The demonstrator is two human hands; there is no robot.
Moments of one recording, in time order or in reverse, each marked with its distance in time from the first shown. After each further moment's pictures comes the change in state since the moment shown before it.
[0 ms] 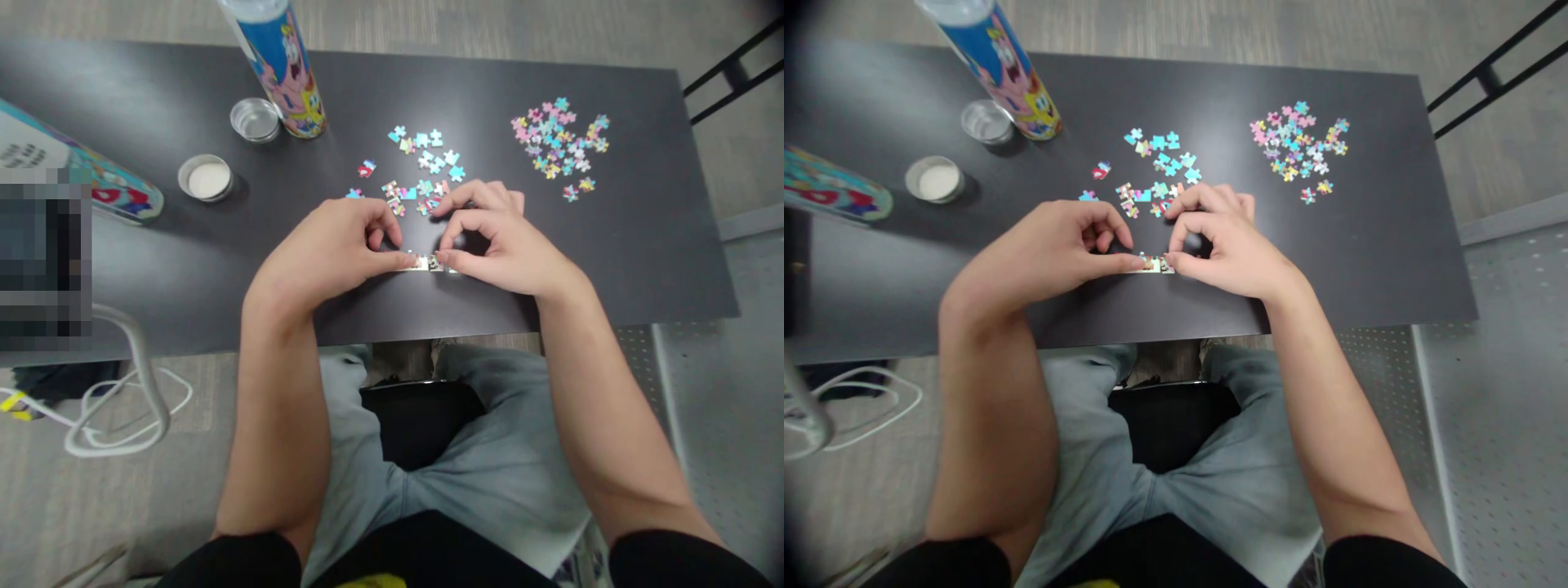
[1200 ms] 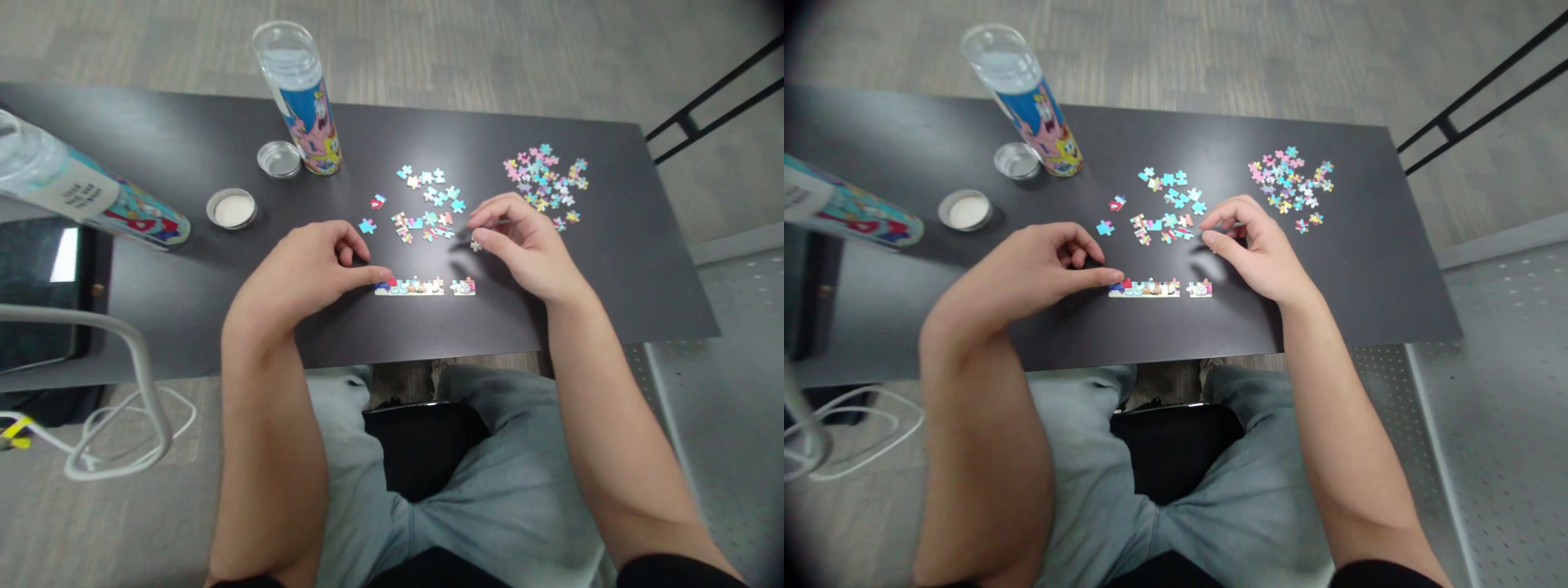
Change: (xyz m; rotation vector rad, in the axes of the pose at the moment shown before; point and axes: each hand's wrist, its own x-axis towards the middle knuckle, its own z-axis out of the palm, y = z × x) left_hand -0.008 -0.039 -0.024 0.013 0.113 -0.095; right_hand 0.008 0.053 0.008 0.315 0.332 -0.022
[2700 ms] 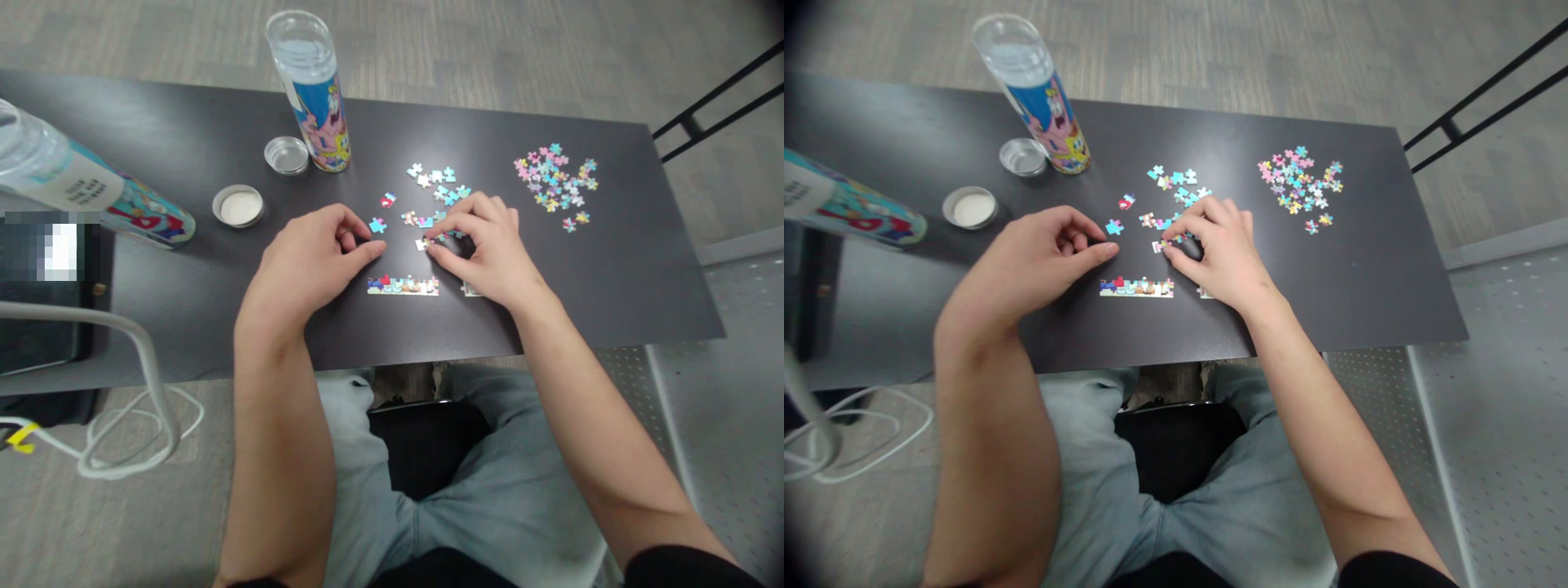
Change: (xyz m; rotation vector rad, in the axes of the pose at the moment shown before) left_hand 0.001 -0.007 -0.002 -0.032 0.117 -0.036; right_hand 0.012 -0.038 0.045 -0.446 -0.125 -0.061
